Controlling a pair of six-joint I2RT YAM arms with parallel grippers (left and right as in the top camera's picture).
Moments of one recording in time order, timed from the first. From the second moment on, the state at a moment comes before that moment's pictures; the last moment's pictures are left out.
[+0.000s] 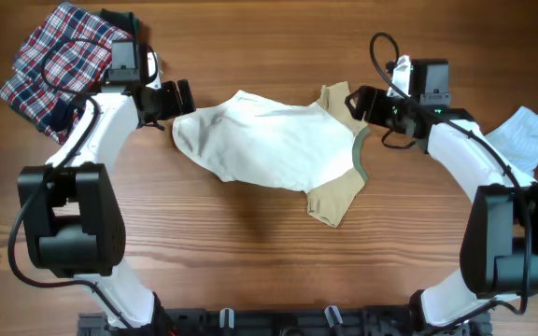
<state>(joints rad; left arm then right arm) 0.01 1.91 1.33 -0.54 0.13 -0.25 0.03 1.77 1.06 -0.19 -0.36 0.28</state>
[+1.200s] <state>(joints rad) 0.00 1.92 1.33 -0.51 0.16 -0.25 0.03 1.96 1.16 -0.12 -0.33 0.25</state>
